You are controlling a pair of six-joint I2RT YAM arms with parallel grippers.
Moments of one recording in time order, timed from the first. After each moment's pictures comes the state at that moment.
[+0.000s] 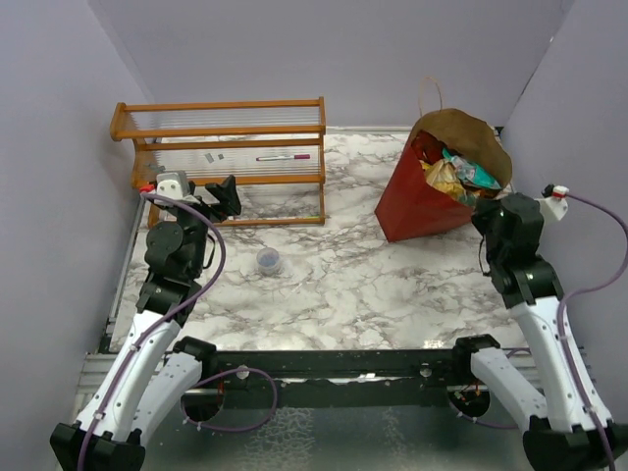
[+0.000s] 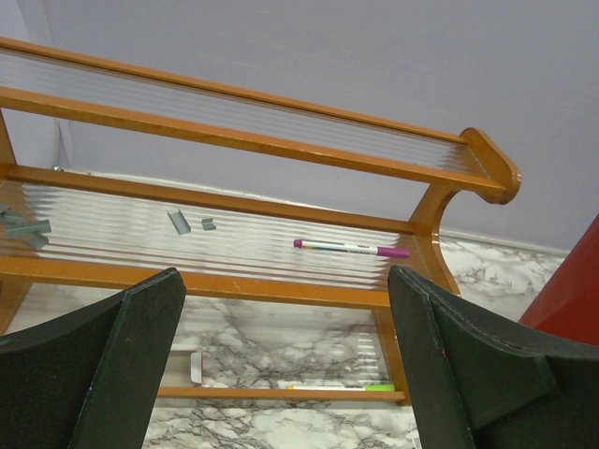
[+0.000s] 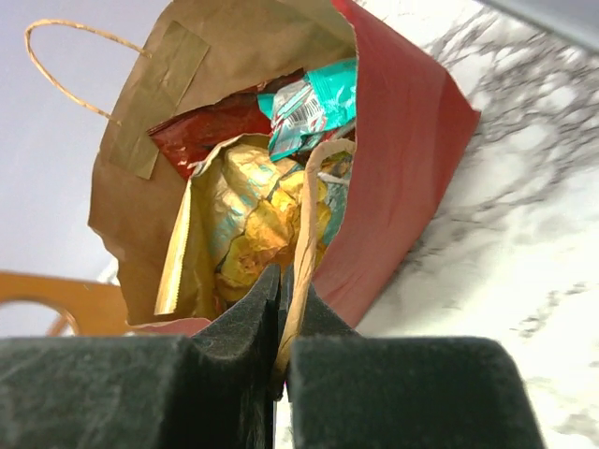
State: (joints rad) left arm -0.30 0.68 0.68 0.16 -0.26 -0.24; right arm 0.13 0.82 0.90 -0.41 0.47 0.89
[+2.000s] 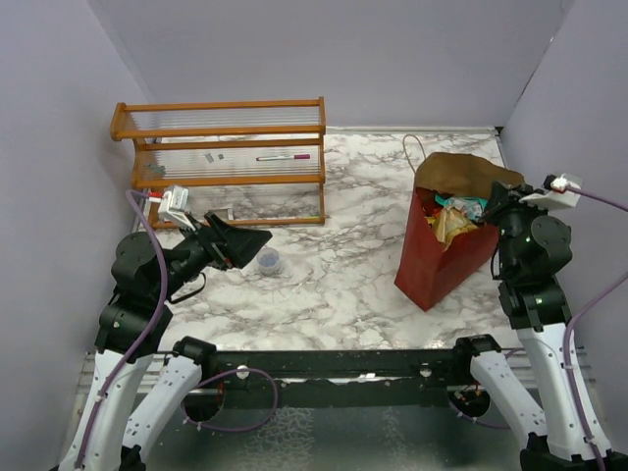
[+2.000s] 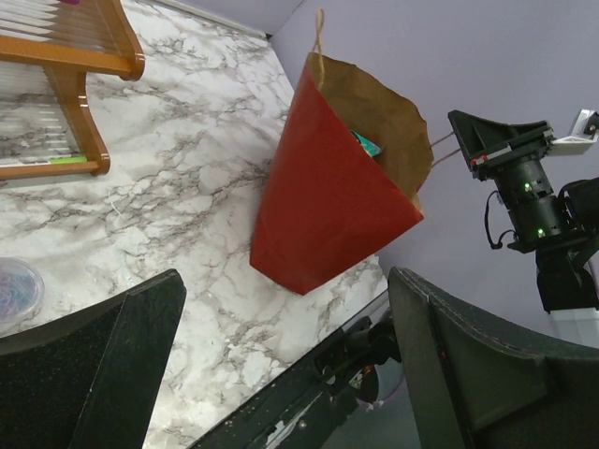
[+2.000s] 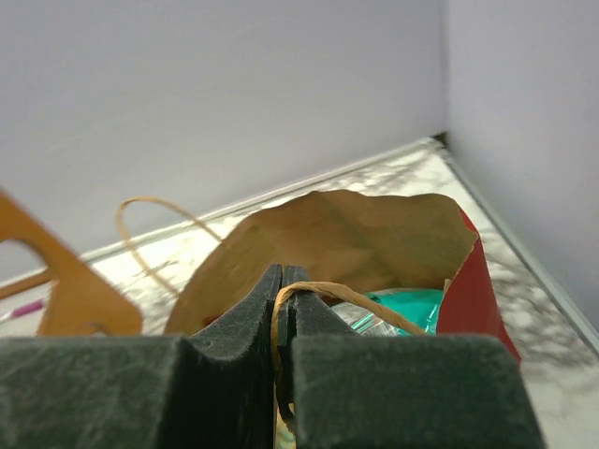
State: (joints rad) left arm -0.30 0.54 0.94 -0.49 0.43 -0.76; right arm 0.13 0.62 0.83 -0.14 0.38 0.26
